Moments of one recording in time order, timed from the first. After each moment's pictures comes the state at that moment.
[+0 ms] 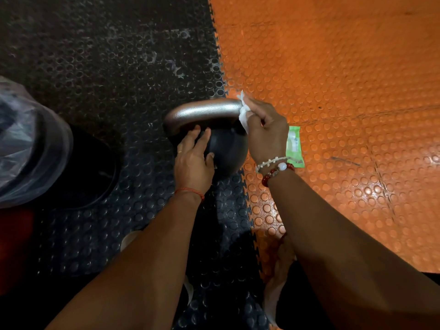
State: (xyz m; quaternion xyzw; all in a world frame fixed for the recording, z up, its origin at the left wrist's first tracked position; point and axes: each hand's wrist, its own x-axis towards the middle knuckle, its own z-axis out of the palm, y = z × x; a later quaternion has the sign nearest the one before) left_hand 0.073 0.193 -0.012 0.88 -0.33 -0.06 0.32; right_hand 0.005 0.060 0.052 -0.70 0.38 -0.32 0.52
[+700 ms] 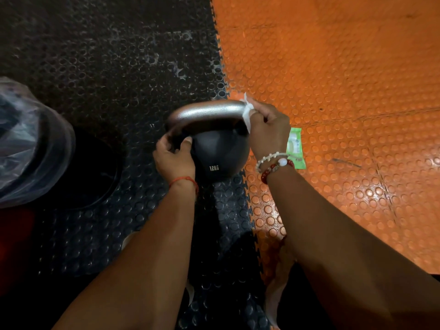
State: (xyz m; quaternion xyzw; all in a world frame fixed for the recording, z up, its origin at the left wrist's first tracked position) left_hand 0.098 0.188 -0.006 0.80 0.11 -0.12 0.58; right_hand 0.013 0.056 0.054 -0.67 0.44 -0.32 0.51
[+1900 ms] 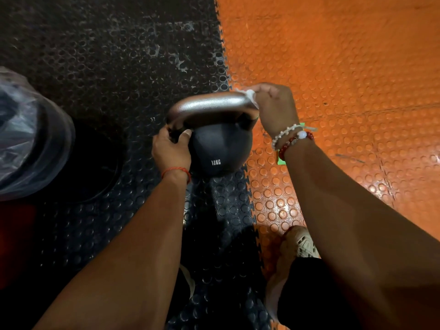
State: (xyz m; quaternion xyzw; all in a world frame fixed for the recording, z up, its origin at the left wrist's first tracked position) left_hand 0.121 0.199 -0.027 0.85 0.02 -0.13 0.51; right_hand 0.025 0.020 0.065 -0.73 0.38 -0.19 0.54
